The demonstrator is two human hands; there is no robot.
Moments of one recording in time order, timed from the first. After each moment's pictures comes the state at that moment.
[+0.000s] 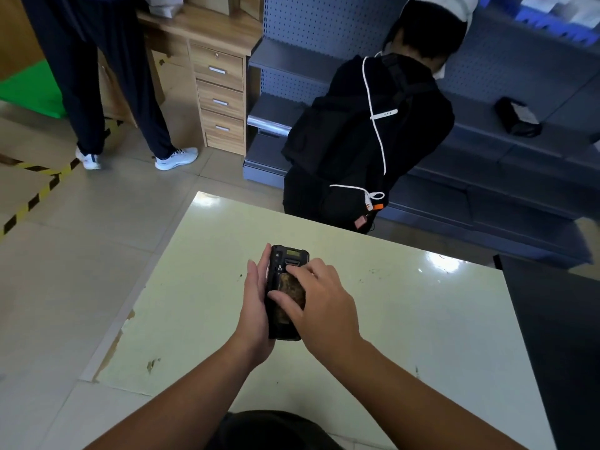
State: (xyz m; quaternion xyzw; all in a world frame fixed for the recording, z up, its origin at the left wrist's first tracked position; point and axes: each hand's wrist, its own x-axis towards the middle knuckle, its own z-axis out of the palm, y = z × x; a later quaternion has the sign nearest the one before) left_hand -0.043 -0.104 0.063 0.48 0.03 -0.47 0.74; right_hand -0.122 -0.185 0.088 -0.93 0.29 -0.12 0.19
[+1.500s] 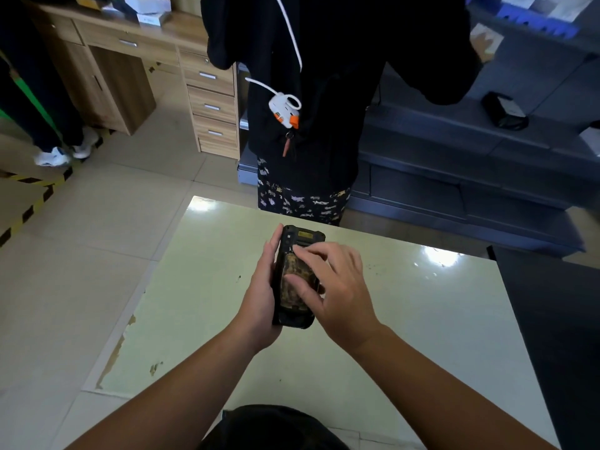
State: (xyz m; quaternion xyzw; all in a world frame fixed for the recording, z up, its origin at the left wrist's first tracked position) left_hand -0.039 -0.114 0.105 0.44 -0.01 -0.53 0.73; right_hand -0.136 -0.215 0.093 -0.93 0.15 -0.29 0.14
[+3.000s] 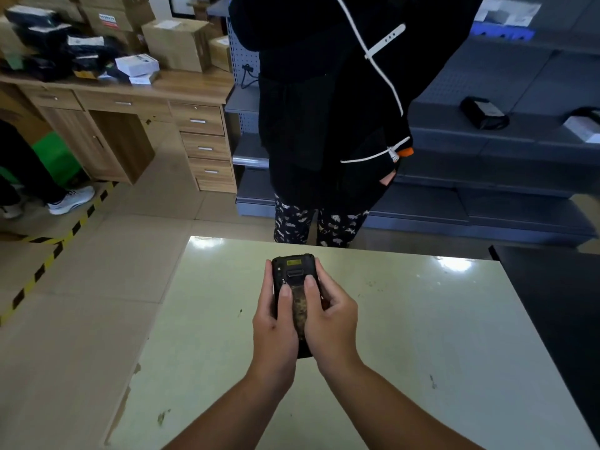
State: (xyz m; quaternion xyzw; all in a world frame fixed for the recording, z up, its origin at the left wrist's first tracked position) left_hand -0.074 -0.127 0.097 0.60 -0.06 -0.34 0.72; right_hand -0.122 -0.185 0.095 -0.59 0.43 -0.36 0.59
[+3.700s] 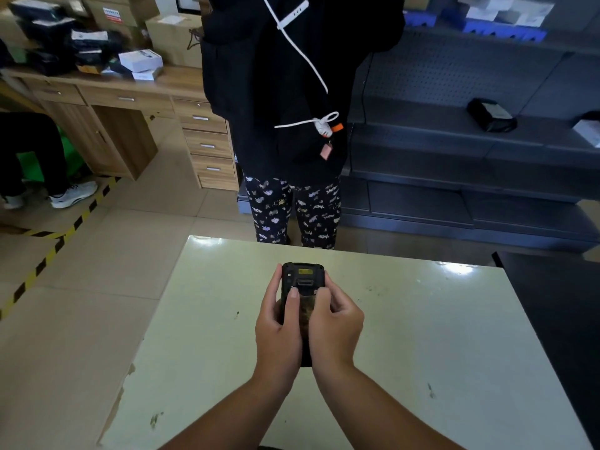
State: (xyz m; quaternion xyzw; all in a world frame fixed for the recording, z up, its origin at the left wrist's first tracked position) left_hand -0.077 -0.144 0.090 0.66 -0.07 -0.30 0.69; right_hand -0.113 -0.197 0.086 -0.48 0.55 -0.36 0.58
